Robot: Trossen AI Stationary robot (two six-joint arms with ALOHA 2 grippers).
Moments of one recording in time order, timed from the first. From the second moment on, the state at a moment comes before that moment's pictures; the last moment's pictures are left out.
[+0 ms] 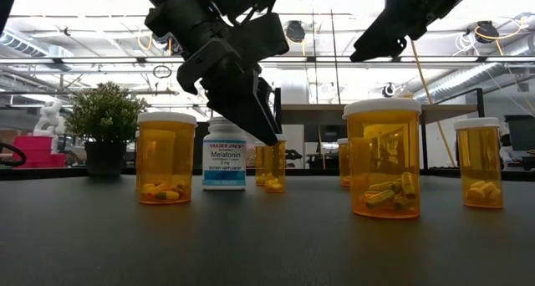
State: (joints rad) left arm -0.12 1.84 1.15 -0.21 0.02 0.15; right arm 0.06 1.01 0.71 -0.28 0.19 0.14
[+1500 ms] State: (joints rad) left arm -0.08 1.84 1.46 -0.49 -0.05 0.29; right arm 0.10 1.21 0.71 -0.12 0.11 0.08
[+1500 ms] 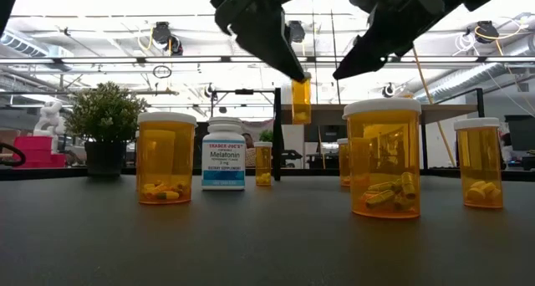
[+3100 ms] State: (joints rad) left arm -0.08 1.84 1.47 -0.40 -0.05 0.31; right arm 0.10 1.36 0.71 0.08 0.05 0.03
